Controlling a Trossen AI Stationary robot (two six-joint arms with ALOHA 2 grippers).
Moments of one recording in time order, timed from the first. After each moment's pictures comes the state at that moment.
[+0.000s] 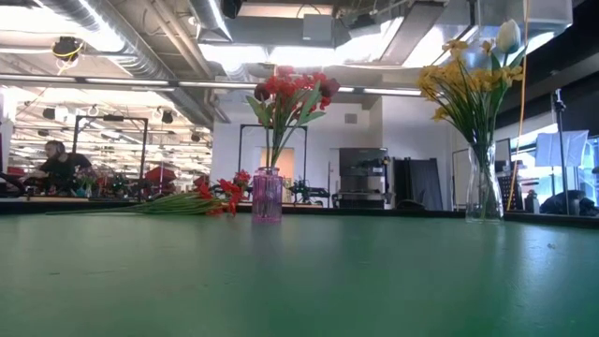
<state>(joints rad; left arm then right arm) -0.38 1.54 1.10 0.05 -0.64 -0.31 0.44 0.64 1.57 -1.37 0.98 0.42</state>
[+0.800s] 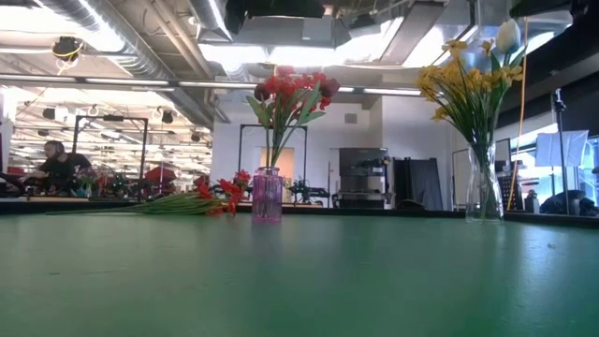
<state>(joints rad) -0.36 1.57 1.10 0.05 -0.64 -0.36 0.44 0.47 1.17 -1.26 1.02 0.45</state>
